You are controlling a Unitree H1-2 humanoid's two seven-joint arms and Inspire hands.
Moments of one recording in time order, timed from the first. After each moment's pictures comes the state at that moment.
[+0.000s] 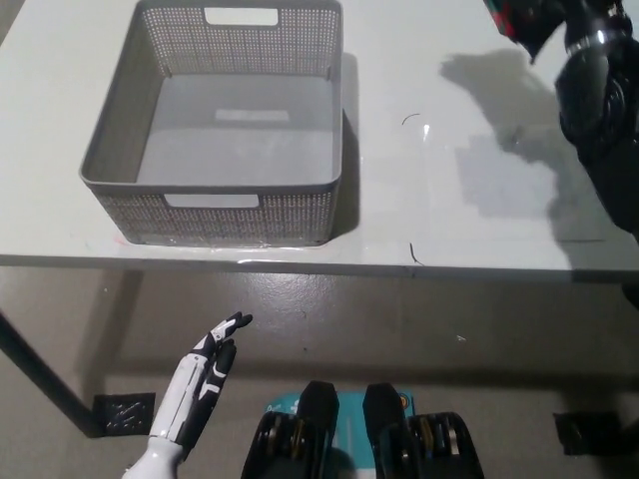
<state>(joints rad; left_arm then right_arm) 0.02 0.10 -0.11 -0.03 0.18 -0.13 -0.03 -1.16 -0.32 0.34 0.78 -0.64 -0.10 -0.40</state>
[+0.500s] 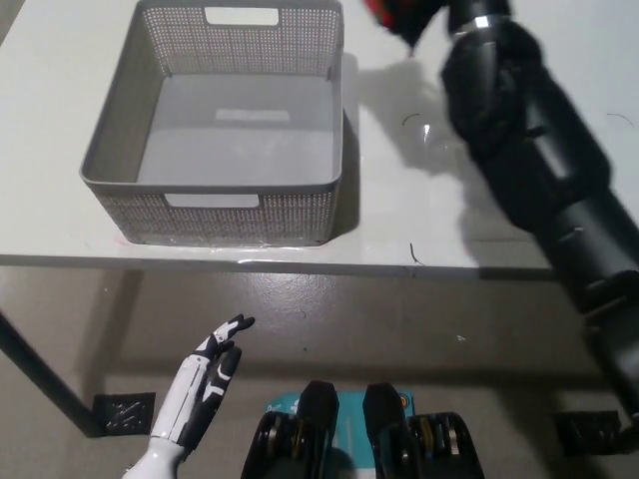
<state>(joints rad) 0.02 0.11 -0.12 -0.04 0.22 -0.13 -0.03 -1.21 -0.11 0.35 0.73 -0.65 -0.03 -0.34</state>
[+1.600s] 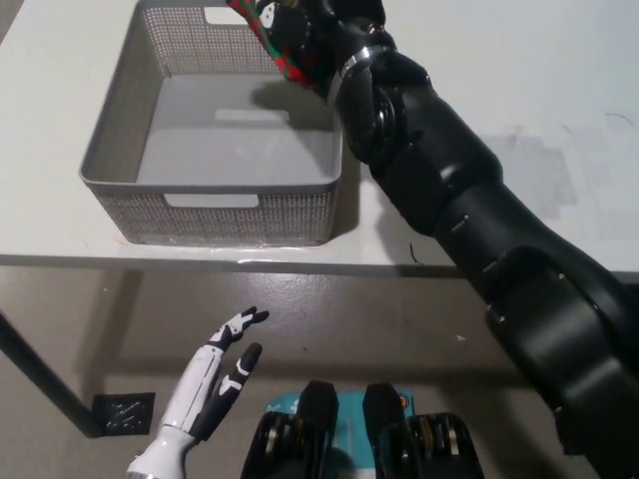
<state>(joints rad) -0.01 0.12 -0.15 -0.04 0.29 -0.12 -0.04 -1.34 0.05 0.40 1.13 -0.66 -0.04 -0.36</state>
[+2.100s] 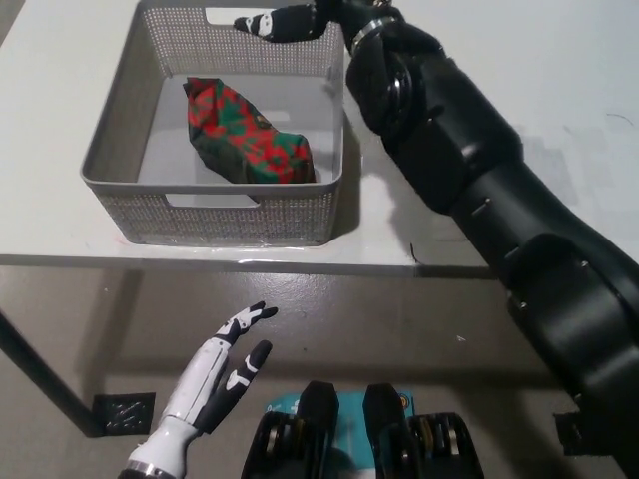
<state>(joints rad) -0.04 0.14 -0.17 -0.04 0.31 -0.12 -0.07 -1.34 -0.01 0.40 1.01 -0.64 0.04 -0.13</state>
